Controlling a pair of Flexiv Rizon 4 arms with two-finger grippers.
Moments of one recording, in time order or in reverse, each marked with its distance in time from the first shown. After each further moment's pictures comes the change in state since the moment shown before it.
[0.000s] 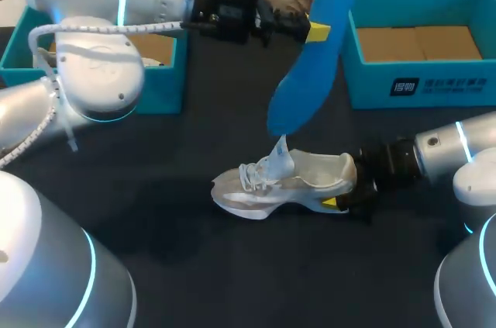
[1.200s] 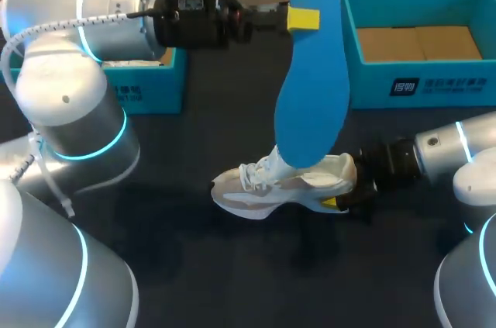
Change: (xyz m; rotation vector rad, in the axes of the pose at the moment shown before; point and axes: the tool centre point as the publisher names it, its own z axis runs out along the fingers) left arm 0.085 -0.043 -0.043 0.259 0.348 -0.546; right arm 0.000 0.000 0.000 0.000 0.000 0.000
